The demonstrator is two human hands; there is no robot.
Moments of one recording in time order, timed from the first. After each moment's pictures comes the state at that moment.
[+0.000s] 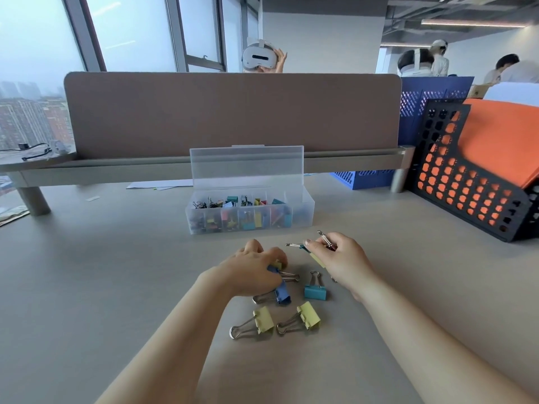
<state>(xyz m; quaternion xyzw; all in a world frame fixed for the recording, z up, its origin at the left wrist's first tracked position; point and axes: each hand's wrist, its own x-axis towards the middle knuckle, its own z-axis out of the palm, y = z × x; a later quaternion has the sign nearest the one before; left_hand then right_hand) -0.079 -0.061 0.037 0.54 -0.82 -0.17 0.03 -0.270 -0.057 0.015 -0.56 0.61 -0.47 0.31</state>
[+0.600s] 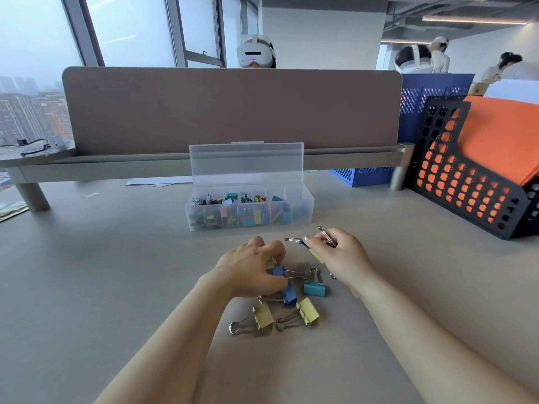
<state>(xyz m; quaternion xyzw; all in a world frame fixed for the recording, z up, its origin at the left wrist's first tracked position) -0.078 -0.054 0.036 0.53 -0.84 -0.10 0.06 -0.270 -0.053 0.016 -0.57 0.60 -0.48 0.30</state>
